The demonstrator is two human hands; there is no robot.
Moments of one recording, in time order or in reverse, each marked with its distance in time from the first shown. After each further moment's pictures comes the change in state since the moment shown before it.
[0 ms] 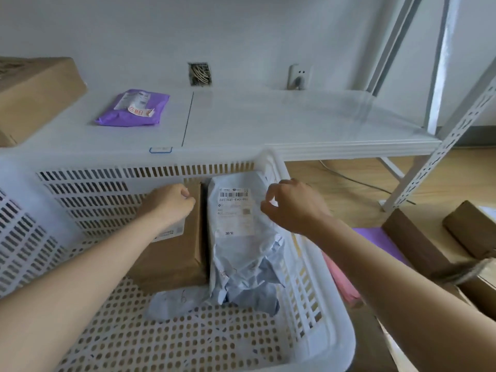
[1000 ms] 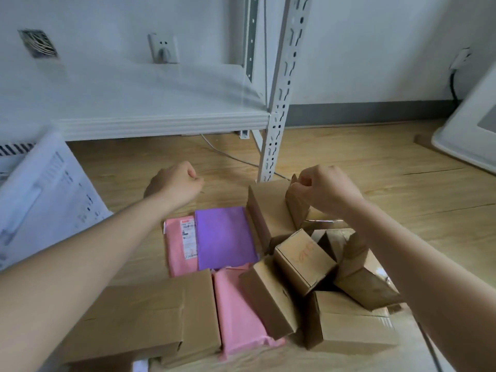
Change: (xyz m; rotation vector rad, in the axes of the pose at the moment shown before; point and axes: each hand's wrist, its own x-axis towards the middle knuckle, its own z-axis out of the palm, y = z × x) left_hand -0.071 0.418 0.183 -0.137 0.055 0.073; right_hand -0.173 0.444 -0.099 0.134 -0.047 0.319
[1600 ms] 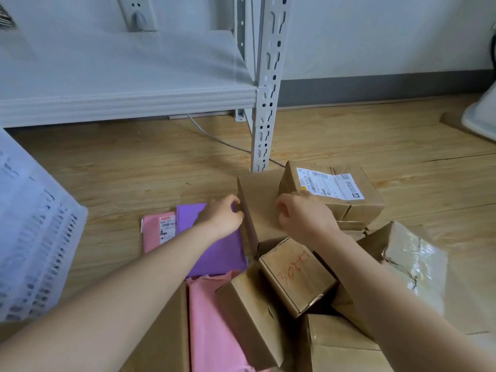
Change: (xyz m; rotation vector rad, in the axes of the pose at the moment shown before) left_hand 0.011 0.053 0.154 -0.035 -0.367 -0.076; right_hand 0.030 0.059 0.091 -0.077 -0.096 -0.055
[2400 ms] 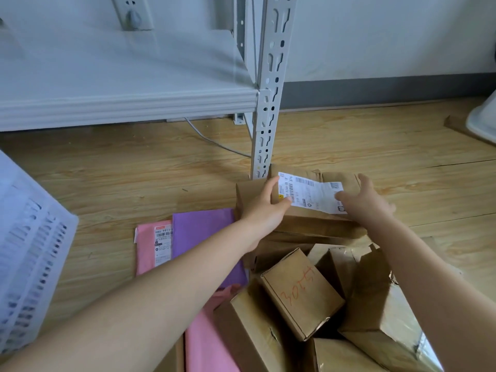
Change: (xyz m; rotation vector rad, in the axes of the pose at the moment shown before) left_hand 0.007 0.065 0.018 -0.674 -0.195 0.149; right_hand 0.037 0.084 -0.015 0.376 0.008 0.760
